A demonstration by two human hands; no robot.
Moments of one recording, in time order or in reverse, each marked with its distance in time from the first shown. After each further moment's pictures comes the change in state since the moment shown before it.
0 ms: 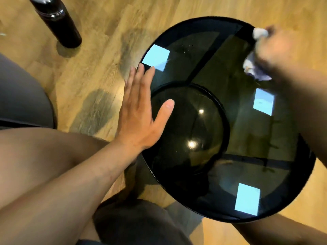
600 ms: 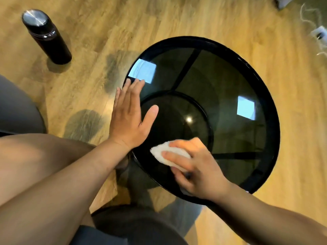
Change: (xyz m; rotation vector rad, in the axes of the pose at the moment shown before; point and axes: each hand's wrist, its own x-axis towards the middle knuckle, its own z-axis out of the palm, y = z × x) left_hand -0.006 0.003 -0.002 0.011 0.006 0.104; right_hand -0.324 -0.079 -0.182 0.663 -0.373 -0.669
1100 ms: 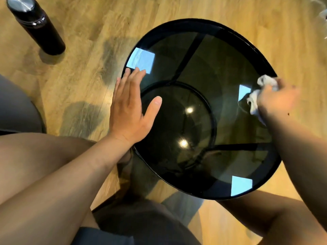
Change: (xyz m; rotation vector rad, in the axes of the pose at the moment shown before) left_hand 0.002 -0.003 0.002 -0.011 0.001 -0.010; right_hand 0.024 0.233 -0.062 -0.162 0.571 1.112
